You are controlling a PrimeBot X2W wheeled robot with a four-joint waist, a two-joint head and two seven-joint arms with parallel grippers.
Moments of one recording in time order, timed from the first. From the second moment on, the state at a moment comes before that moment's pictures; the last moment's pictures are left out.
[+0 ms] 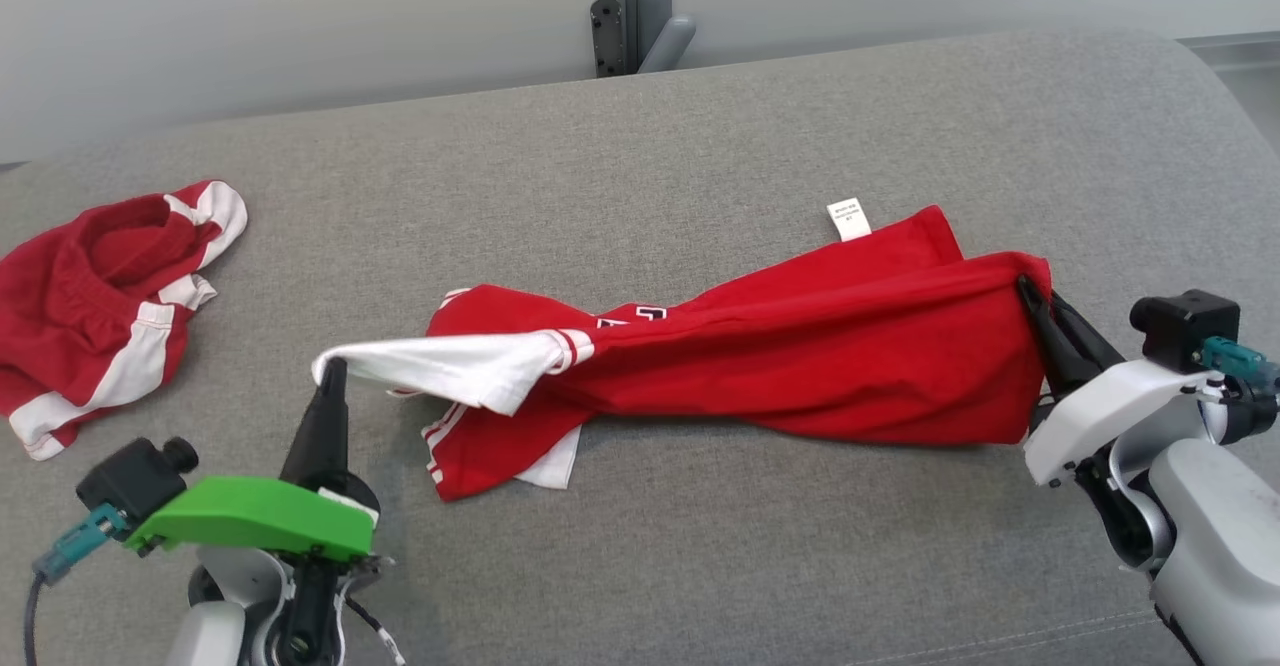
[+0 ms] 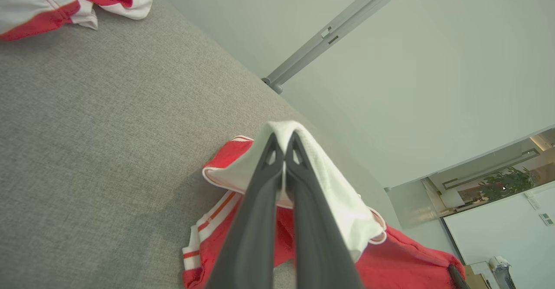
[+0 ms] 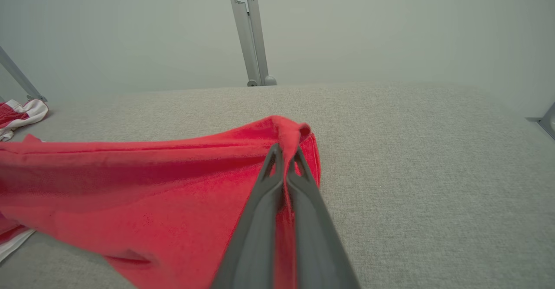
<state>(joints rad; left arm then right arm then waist) -0.14 0.15 -0.13 0.11 -1.05 0.02 0.02 -0.46 -0.44 0.45 0.56 0.65 0.13 -0.26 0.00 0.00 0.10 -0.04</state>
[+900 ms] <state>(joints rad) -0.05 0.13 -0.16 0.18 -0.98 -0.03 -0.13 -0.03 -0.29 0.23 0.29 0.38 0.13 -0.13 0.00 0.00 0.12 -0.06</state>
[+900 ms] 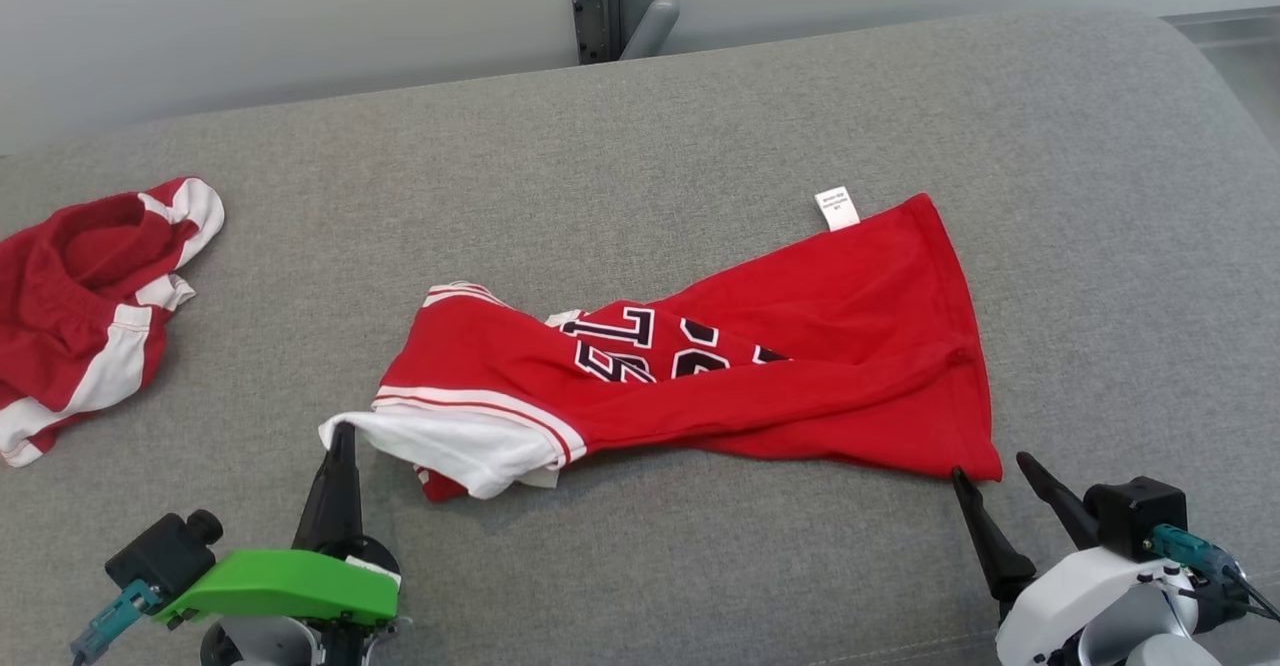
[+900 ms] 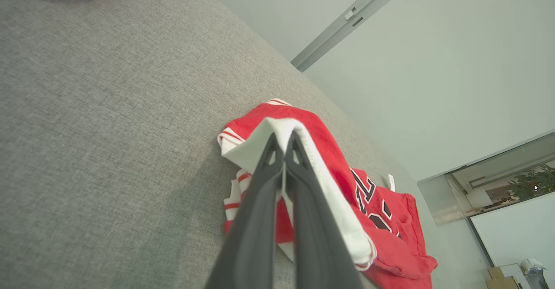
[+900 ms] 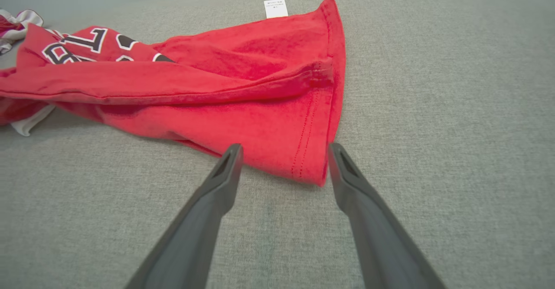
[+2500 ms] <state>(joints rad) -0.08 0.14 -0.18 0.21 -0.98 -0.03 -0.12 -0.45 -0.36 0.40 0.67 0.53 0.13 -0.03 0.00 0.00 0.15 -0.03</state>
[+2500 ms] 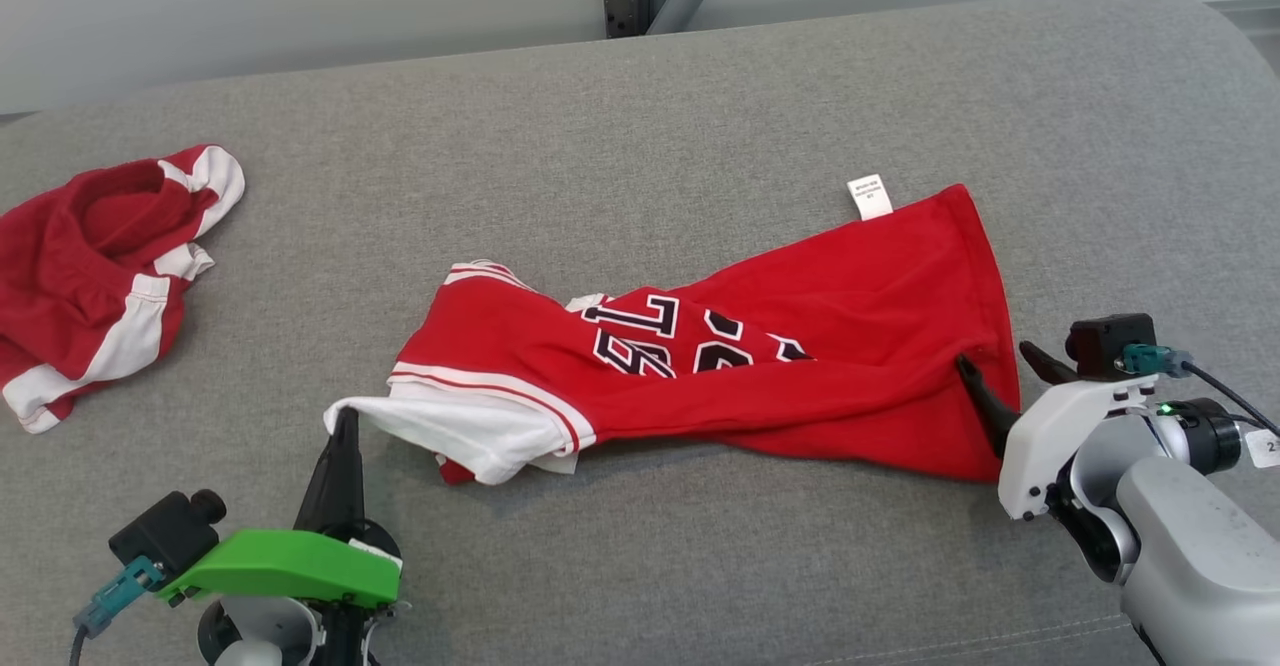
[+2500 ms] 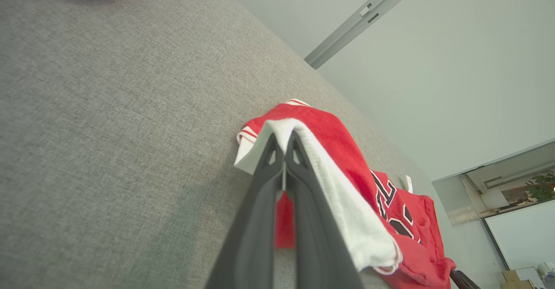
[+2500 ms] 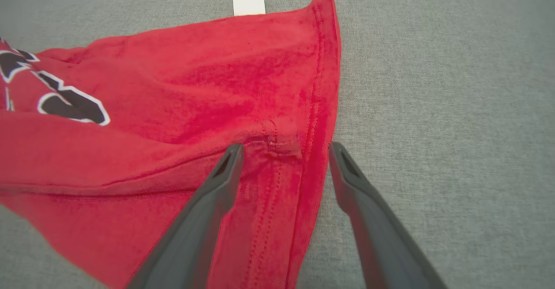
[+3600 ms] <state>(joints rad) -0.11 0.16 -0.17 0.22 -0.98 -0.02 -0.13 -0.67 -0.38 0.74 0.88 0.71 0.13 -0.14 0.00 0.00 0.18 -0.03</state>
